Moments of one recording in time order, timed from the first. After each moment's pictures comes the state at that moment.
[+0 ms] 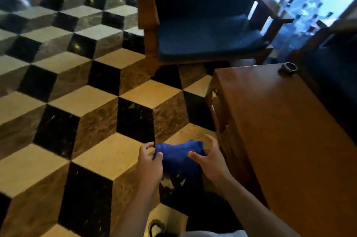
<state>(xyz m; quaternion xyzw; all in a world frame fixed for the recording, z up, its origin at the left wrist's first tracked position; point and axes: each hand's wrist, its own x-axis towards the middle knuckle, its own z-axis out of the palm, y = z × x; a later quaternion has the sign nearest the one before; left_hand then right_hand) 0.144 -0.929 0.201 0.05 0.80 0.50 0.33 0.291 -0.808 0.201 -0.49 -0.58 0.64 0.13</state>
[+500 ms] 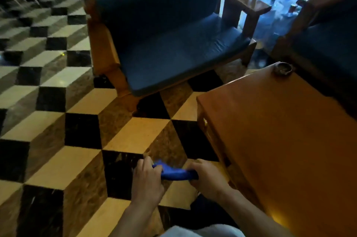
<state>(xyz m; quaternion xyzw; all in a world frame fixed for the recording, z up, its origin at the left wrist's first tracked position) 0.025 -0.605 0.177 0.56 0.82 0.01 0.13 0.218 -0.505 0.150 -0.37 -0.85 0.38 0.02</state>
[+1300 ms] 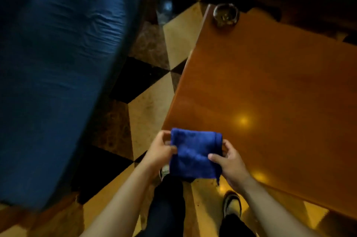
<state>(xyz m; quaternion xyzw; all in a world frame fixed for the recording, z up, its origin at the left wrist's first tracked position) -0.035 -0.040 -0.084 0.38 0.62 0.02 0.69 0.155 -0.174 -0.057 -0.70 -0.03 0.58 0.42</state>
